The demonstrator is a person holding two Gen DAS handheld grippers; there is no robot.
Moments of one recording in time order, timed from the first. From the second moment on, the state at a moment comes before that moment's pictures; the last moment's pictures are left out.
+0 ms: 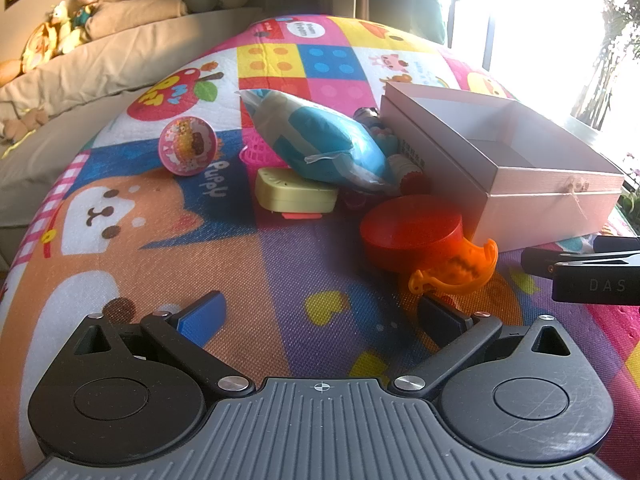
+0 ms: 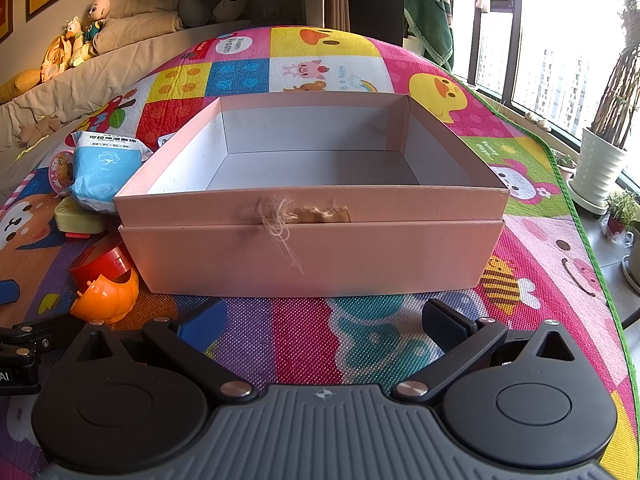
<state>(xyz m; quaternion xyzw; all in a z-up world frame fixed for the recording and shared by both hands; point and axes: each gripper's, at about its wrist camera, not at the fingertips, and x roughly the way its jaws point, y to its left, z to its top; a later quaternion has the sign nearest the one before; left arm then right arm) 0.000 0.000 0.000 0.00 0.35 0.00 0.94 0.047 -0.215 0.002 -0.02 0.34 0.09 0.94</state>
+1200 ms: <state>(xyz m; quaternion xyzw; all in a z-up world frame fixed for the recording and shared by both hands) -0.006 0.003 0.003 -0.01 0.35 0.00 0.94 0.052 -0.217 0.002 -0.04 0.36 0.12 0.92</state>
